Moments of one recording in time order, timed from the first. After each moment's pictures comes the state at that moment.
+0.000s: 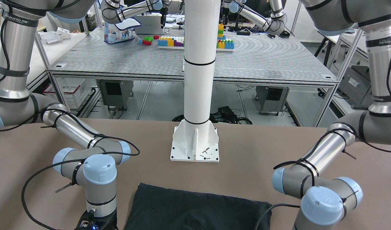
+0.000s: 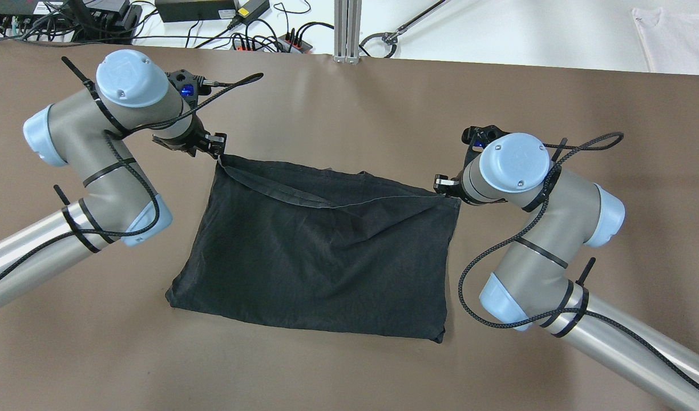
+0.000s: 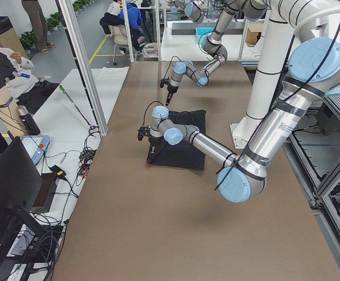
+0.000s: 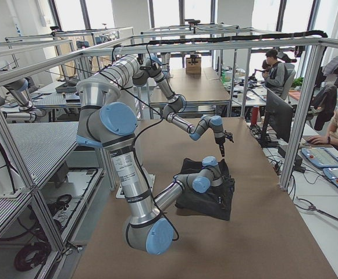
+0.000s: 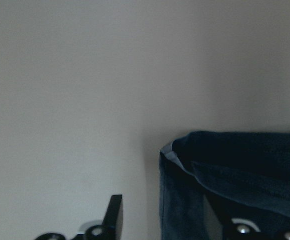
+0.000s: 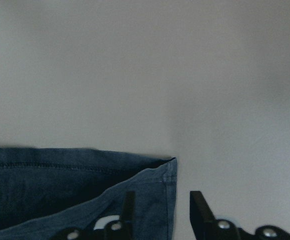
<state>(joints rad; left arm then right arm) -0.88 -2.16 -1.51 -1.81 -1.96 -0.90 0.74 -1.07 1.68 -1.40 1.74 1.21</state>
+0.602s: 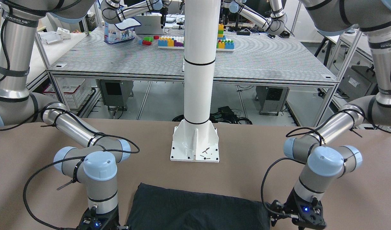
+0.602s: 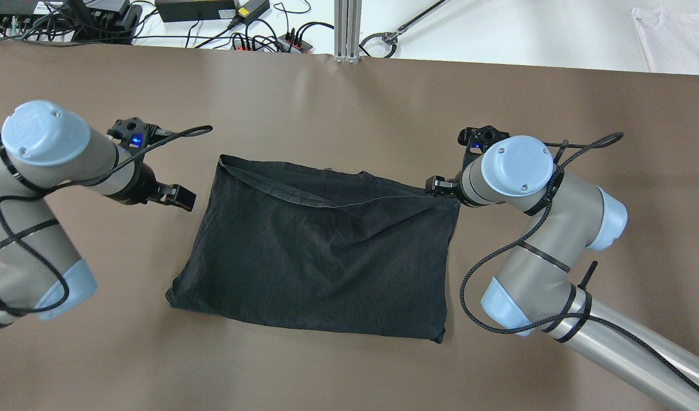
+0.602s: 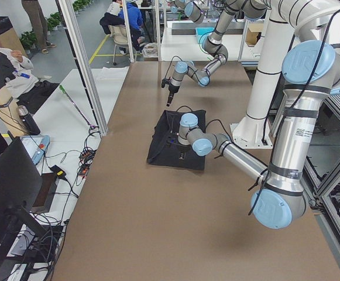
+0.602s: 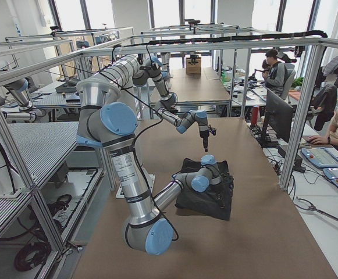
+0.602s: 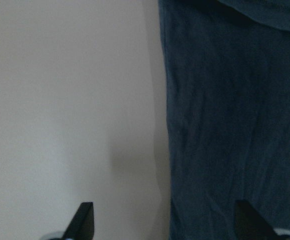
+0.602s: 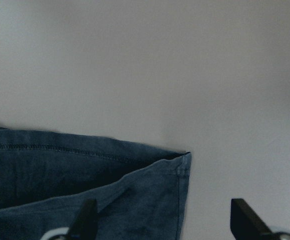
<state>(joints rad) -0.77 -1.84 -1.87 -1.83 -2.00 -0.91 0.73 -1.08 1.69 -1.37 1.74 1.19</state>
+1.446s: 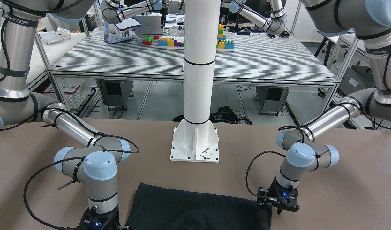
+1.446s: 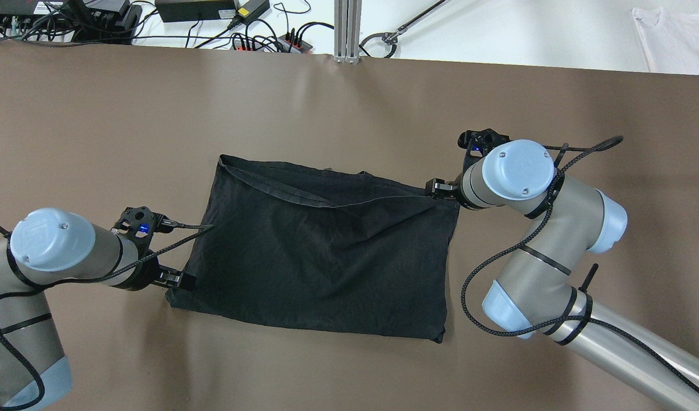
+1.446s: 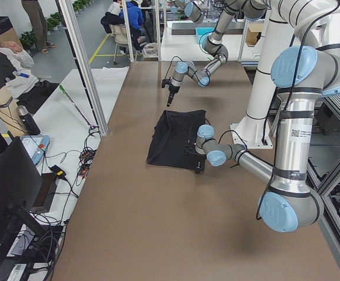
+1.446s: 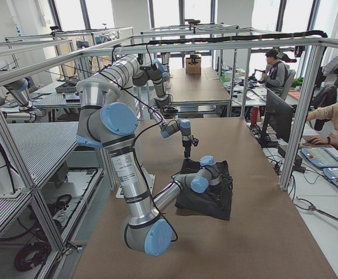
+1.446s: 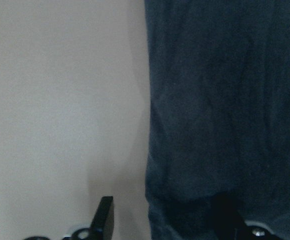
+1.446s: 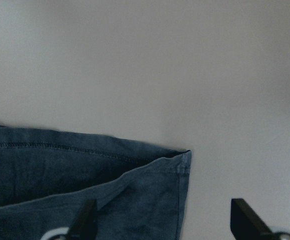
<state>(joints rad) -0.56 -1.72 -1.87 -1.97 -1.90 -1.01 0.73 -1.09 1.69 -1.36 1.74 1.19</state>
